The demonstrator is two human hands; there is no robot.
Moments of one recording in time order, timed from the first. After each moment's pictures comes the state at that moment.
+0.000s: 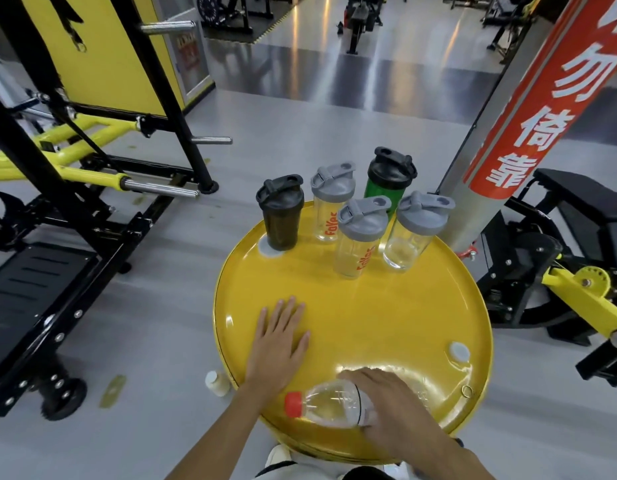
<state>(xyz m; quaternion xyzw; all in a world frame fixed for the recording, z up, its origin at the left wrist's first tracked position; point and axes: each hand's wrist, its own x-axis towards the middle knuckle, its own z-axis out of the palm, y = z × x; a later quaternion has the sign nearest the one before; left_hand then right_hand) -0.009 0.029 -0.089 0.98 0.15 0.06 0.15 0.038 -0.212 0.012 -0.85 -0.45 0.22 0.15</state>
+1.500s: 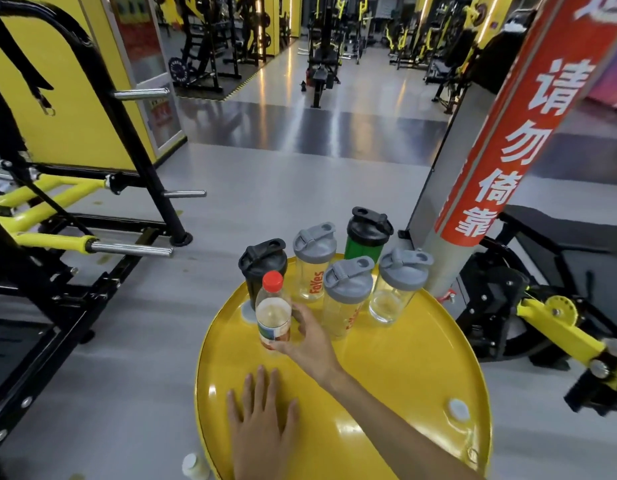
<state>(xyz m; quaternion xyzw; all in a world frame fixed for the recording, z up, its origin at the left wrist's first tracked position) 0.001 0.031 -0.102 0.94 0.27 0.09 0.16 0.138 -0.021 0.014 -0.75 -0.25 0.20 0.58</state>
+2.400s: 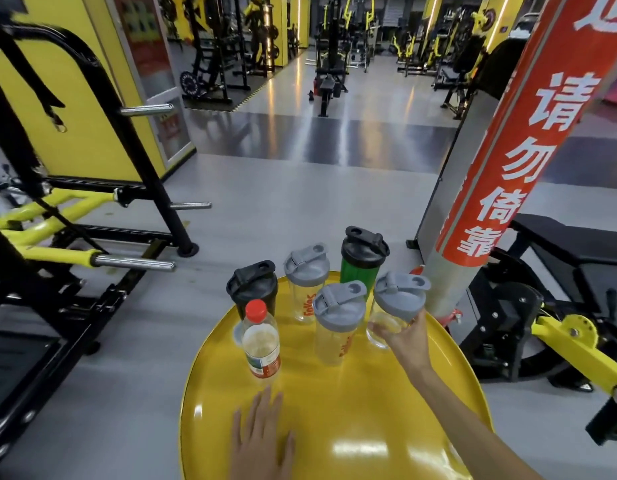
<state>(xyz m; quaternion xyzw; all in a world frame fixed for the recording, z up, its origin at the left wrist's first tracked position) 0.023 0.027 -0.093 0.94 0.20 0.22 0.14 0.271 -0.150 0.016 -0.76 -0.05 0.01 0.65</state>
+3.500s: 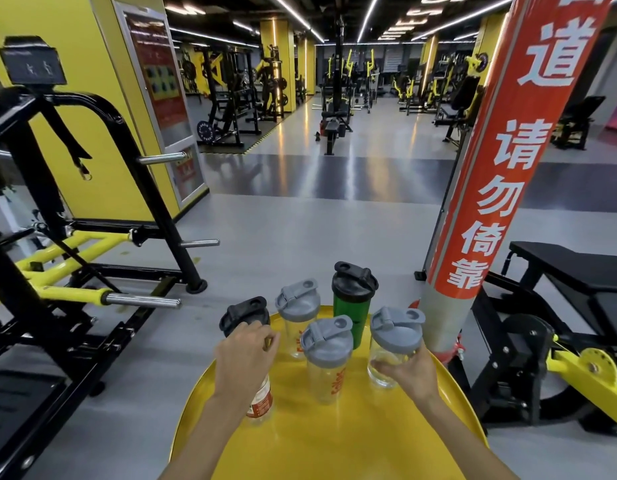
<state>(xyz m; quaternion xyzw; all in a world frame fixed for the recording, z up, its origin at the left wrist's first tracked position) 0.138 0.085 0.095 0.94 0.18 0.30 0.04 0.295 -0.177 0.017 -0.81 -0.07 0.02 0.58</state>
